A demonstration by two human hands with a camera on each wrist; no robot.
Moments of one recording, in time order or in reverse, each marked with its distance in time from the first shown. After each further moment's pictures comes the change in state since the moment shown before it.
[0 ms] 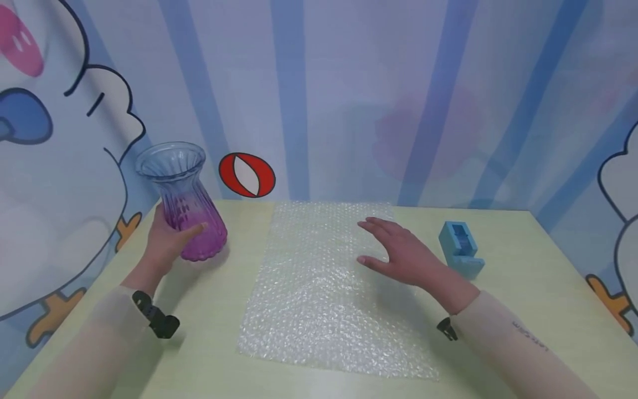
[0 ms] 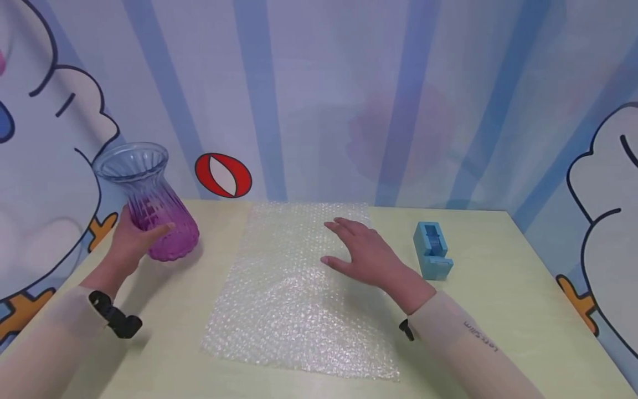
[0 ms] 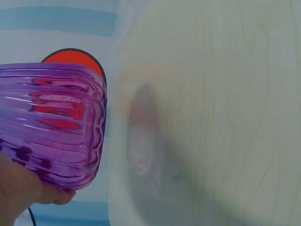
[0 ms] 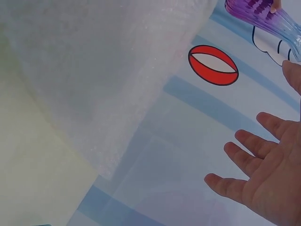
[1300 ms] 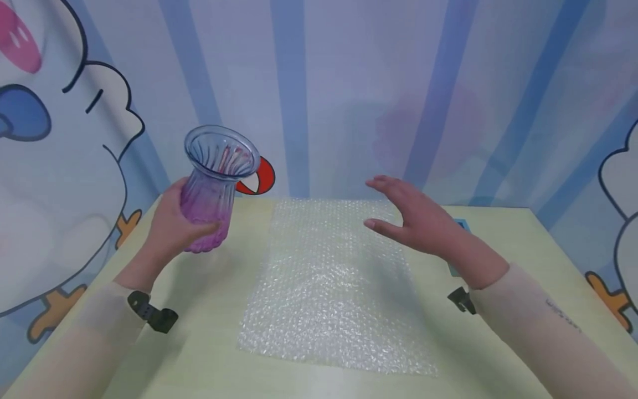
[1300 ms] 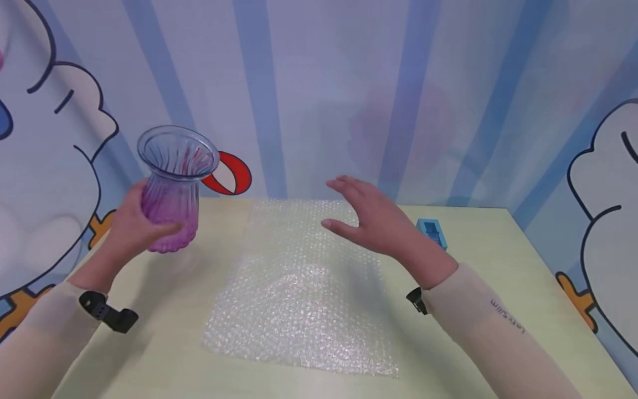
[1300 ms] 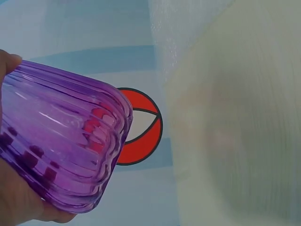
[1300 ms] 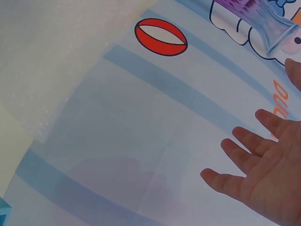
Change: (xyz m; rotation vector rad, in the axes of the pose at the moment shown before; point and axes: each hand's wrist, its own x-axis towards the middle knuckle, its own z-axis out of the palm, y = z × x) left_hand -0.025 0.052 0.005 0.242 0.015 0.270; right_hand 0.008 -0.023 -0.078 0.051 0.019 -0.024
